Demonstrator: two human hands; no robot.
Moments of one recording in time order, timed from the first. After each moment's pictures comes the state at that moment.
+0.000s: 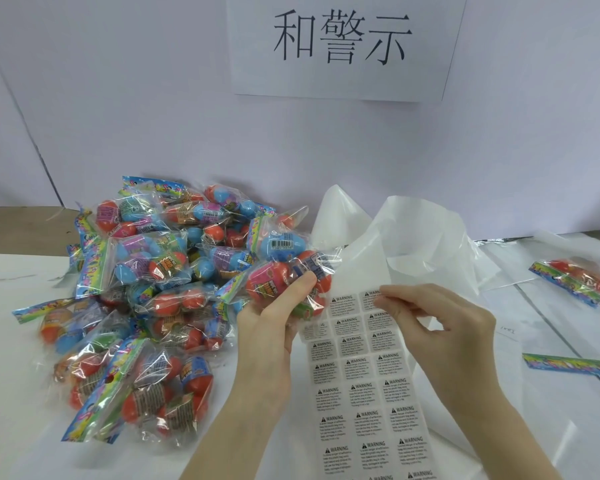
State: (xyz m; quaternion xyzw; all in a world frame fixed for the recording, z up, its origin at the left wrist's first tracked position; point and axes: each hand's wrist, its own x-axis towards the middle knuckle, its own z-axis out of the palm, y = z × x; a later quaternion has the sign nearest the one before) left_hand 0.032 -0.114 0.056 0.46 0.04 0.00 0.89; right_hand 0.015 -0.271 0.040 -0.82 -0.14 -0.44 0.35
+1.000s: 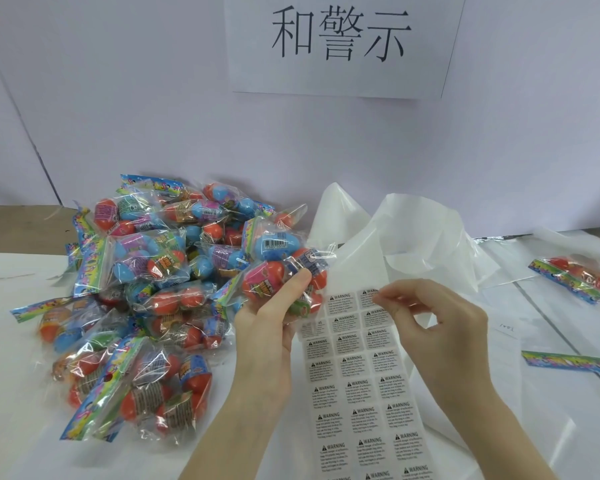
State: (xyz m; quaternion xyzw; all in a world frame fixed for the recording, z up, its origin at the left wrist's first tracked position) left_hand 0.035 -0.115 0.053 0.43 0.08 0.00 0.90; right_hand 0.014 -0.266 0.038 -0.83 -0.08 -0.41 0.36
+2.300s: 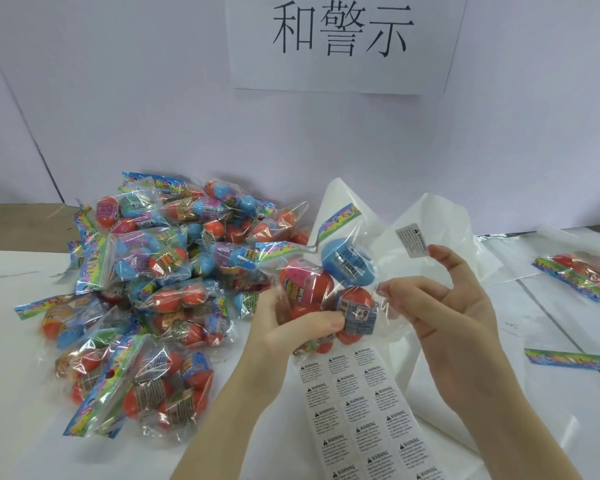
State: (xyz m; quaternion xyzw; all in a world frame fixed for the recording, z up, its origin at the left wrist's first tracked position) left_hand 0.023 -0.103 0.059 0.58 -0.16 -0.06 0.79; right_hand 0.002 -0.261 0.066 -0.57 -0.06 -0.16 0.80
